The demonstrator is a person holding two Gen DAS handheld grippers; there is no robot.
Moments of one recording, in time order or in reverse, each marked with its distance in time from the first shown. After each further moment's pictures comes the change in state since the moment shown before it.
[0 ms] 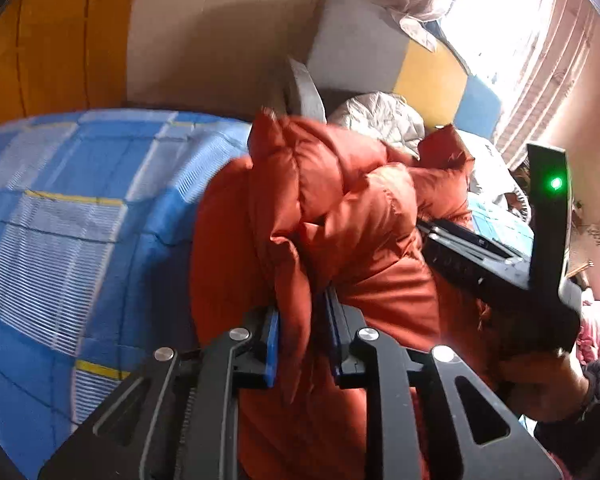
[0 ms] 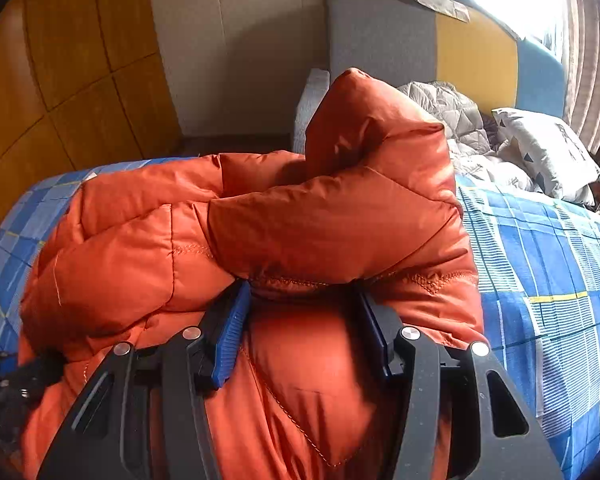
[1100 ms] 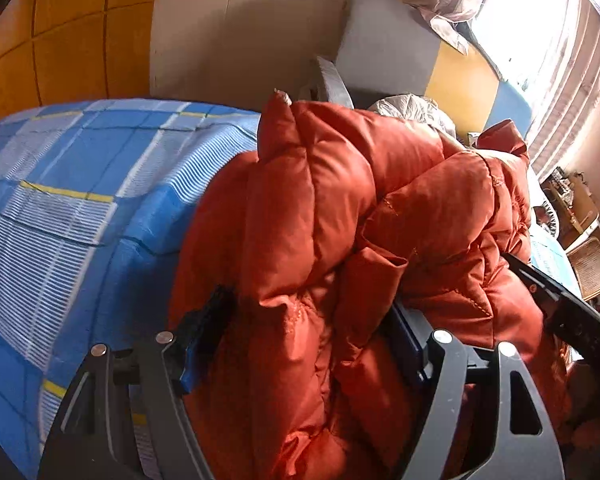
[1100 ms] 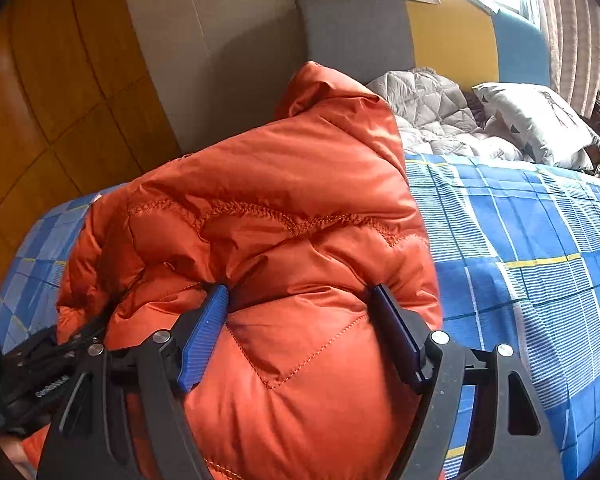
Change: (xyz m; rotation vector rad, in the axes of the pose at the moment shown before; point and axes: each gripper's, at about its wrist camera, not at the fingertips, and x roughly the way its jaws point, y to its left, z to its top) left arm 0.058 0.008 0.004 -0.056 0.005 0.057; right arm -0.027 -0.042 -0.014 0.109 -0.005 0.054
